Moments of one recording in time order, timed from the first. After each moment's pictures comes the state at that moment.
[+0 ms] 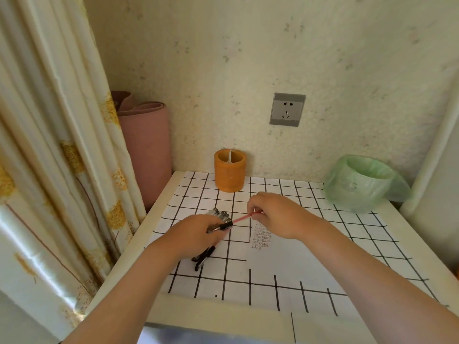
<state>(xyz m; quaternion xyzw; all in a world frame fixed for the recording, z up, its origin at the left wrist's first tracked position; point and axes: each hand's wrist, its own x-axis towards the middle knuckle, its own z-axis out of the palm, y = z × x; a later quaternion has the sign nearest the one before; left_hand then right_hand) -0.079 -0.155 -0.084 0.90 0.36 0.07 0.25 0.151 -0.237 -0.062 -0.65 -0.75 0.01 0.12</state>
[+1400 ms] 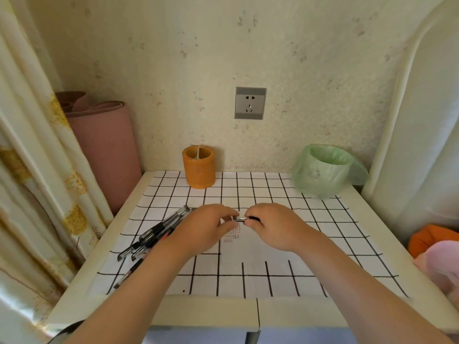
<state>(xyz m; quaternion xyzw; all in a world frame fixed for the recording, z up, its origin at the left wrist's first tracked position) -0.005 -0.198 -0.080 0.93 0.26 0.14 0.24 0.177 -0.302 -0.080 -0.71 -0.68 0.05 0.14</state>
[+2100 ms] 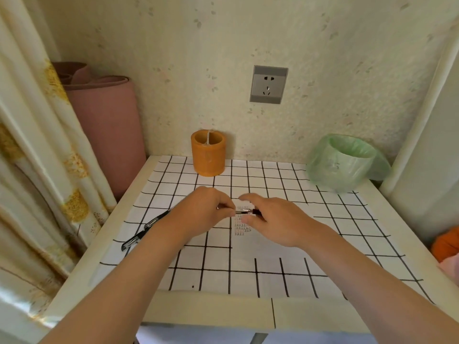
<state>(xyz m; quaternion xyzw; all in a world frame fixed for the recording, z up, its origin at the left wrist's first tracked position) -0.014 -0.160 -0.082 0.92 0.28 0.11 0.26 0.161 -0.280 -0.088 -0.70 -0.69 0.08 0.14</state>
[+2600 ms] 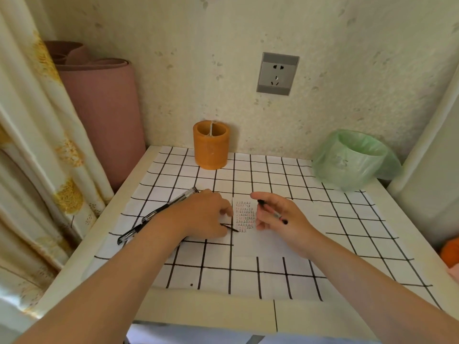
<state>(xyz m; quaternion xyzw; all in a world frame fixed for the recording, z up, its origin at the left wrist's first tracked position) -0.015 -0.149 -0.097 0.94 0.27 -0.06 0.18 0.168 -0.280 -0.126 -0.62 -0.43 0.41 0.52</state>
